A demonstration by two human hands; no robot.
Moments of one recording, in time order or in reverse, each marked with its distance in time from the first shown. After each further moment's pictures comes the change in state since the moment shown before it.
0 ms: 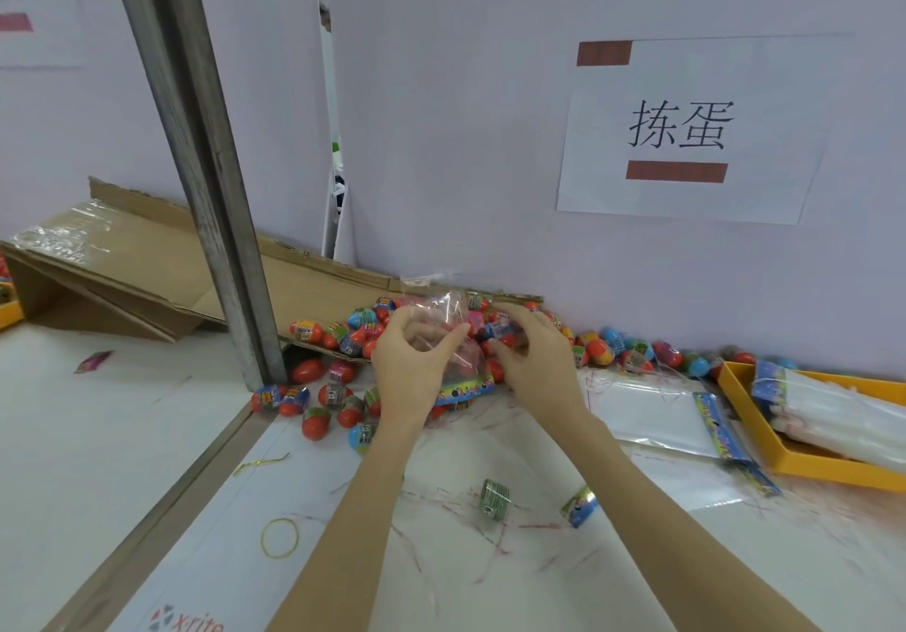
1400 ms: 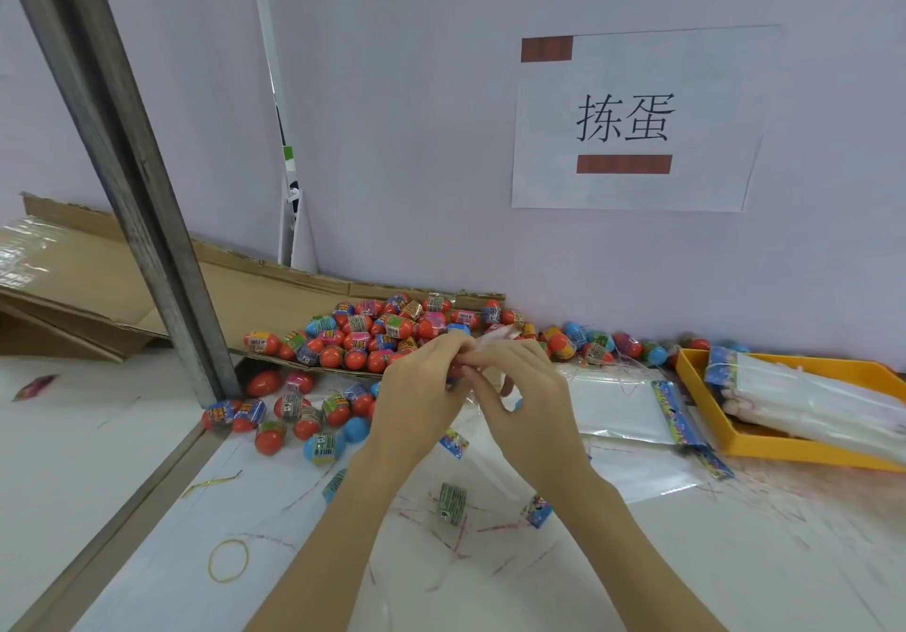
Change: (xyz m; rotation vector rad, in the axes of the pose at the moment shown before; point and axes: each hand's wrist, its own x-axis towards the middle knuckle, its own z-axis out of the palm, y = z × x) left_hand -0.028 0.010 0.025 0.465 -0.295 0.703; right_hand -0.062 -0.020 -0.044 0.098 0.161 -0.287
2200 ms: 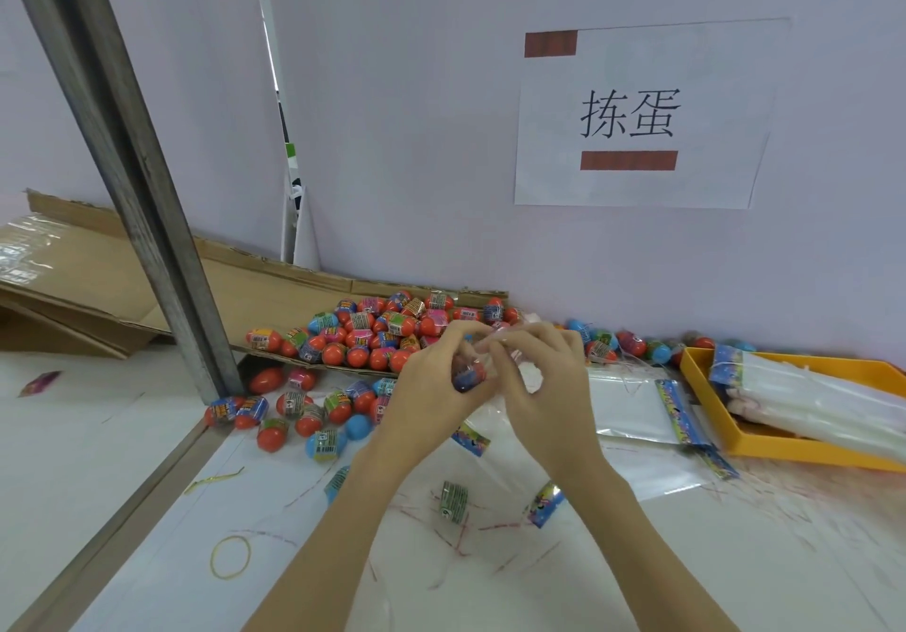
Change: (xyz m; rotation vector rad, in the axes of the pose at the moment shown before) left_hand 0.001 0.003 0.006 -0.272 -0.203 -0.245; right_hand 0.007 0.000 -0.008 -0.010 0.090 0.186
